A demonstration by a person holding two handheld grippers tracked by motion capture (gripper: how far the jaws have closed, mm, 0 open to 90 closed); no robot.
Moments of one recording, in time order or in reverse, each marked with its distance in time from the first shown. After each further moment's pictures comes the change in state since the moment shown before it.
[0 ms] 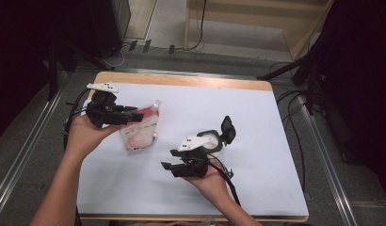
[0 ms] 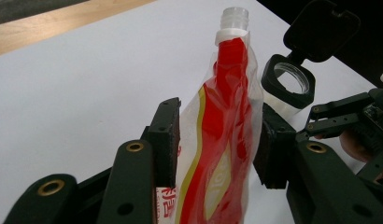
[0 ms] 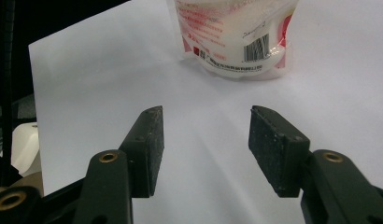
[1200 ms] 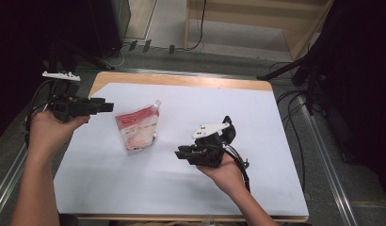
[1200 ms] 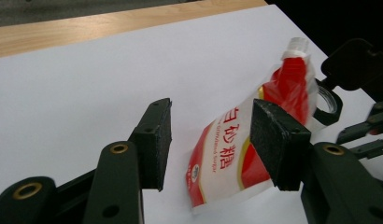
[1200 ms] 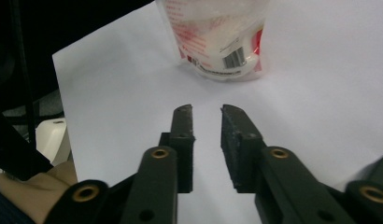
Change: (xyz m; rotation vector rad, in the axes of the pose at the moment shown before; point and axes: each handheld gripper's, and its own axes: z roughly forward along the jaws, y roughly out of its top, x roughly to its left) left arm 0.034 -0.010 -0.064 -0.053 0.133 -0.184; right arm -0.021 0.025 -0.047 0.042 0.039 0.051
